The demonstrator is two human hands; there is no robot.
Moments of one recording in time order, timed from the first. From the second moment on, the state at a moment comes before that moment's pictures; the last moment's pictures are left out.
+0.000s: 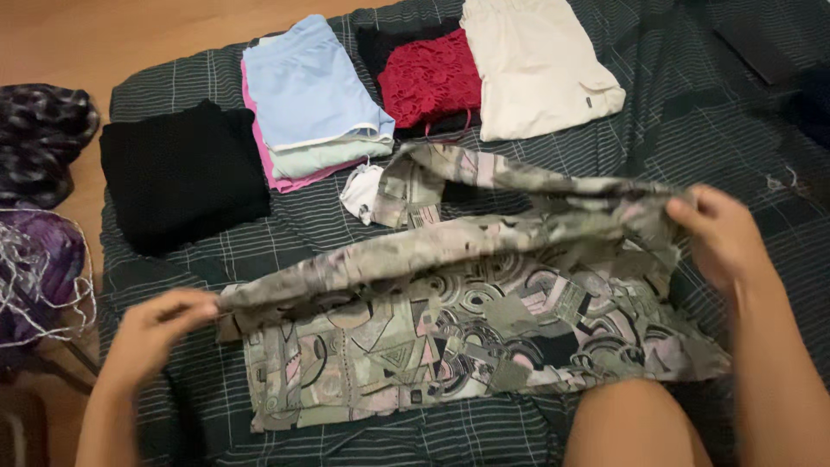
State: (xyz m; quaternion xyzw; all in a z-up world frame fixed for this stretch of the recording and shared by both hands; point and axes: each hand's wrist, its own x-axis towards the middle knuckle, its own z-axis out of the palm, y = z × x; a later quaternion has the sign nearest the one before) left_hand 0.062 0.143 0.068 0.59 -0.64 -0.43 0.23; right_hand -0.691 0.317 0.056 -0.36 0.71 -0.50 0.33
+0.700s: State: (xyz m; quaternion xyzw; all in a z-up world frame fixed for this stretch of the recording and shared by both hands) left_hand 0.036 0.109 -0.017 0.70 -0.58 -0.41 0.01; right_hand -0.705 0.270 -0.038 -0.39 0.86 -0.26 0.23
